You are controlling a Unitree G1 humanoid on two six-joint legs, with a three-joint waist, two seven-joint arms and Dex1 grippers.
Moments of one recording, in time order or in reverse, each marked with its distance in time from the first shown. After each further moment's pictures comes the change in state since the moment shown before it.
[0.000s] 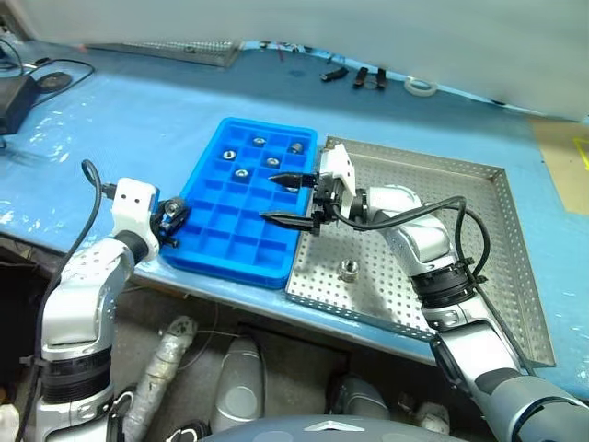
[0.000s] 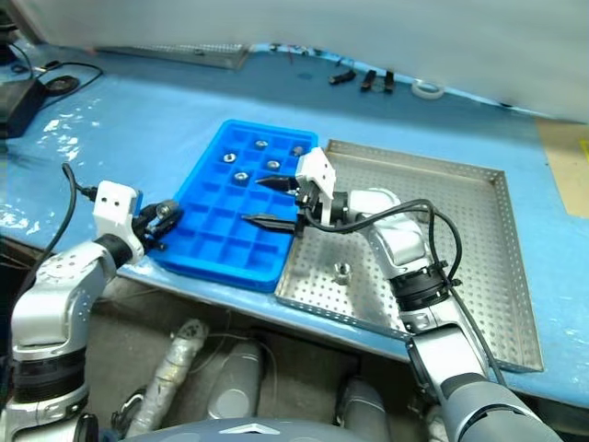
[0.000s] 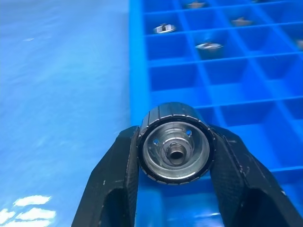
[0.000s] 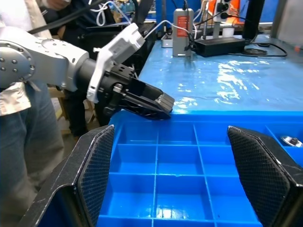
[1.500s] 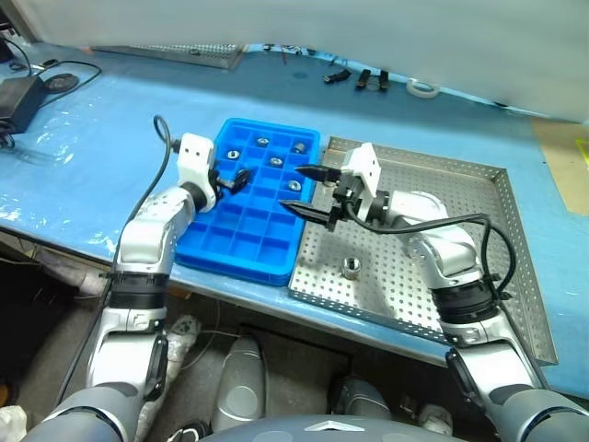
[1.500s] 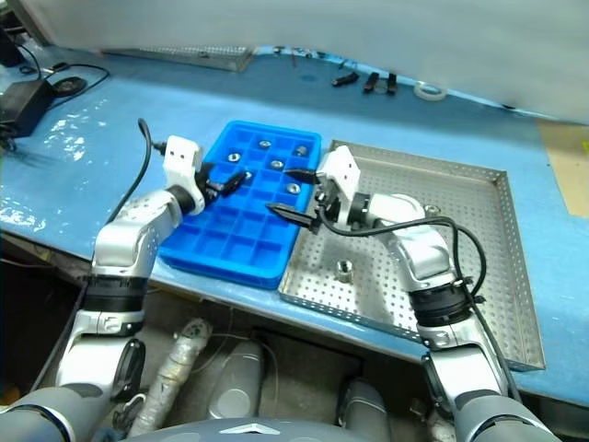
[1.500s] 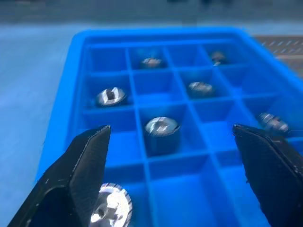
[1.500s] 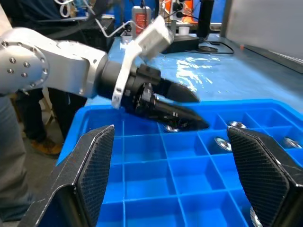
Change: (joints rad) left arm -0.425 -0.102 -0.199 0.462 -0.043 -0.191 0.028; right arm 0.106 -0.077 -0.080 -0.162 -0.005 0.053 -0.166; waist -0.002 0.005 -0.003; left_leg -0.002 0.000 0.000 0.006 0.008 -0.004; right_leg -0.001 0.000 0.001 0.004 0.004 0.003
